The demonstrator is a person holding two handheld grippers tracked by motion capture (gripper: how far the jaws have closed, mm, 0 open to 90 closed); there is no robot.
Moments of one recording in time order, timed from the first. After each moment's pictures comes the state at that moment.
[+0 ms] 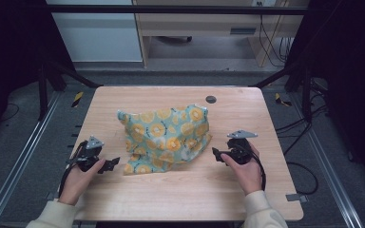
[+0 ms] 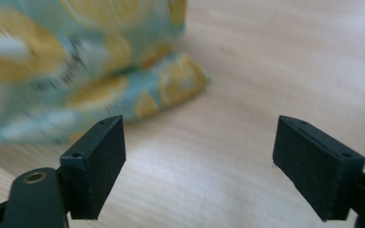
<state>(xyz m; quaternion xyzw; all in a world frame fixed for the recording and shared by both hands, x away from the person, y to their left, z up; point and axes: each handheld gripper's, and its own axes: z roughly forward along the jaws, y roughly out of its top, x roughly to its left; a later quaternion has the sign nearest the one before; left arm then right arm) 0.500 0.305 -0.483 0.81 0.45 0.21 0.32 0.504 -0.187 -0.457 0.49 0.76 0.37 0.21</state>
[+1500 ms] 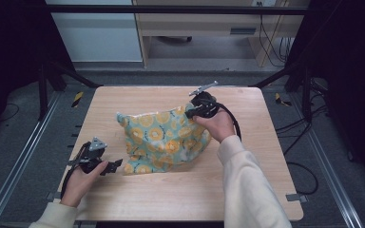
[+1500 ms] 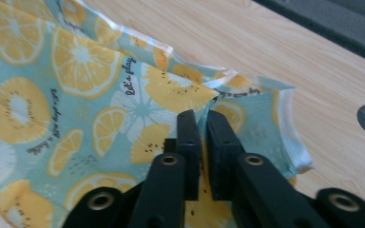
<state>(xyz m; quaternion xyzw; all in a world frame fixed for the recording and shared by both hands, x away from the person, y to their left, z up) 0.495 0.294 -0.480 0.82 0.44 0.20 0.32 0.599 -0.089 -0.357 0.37 0.84 0.37 0.13</state>
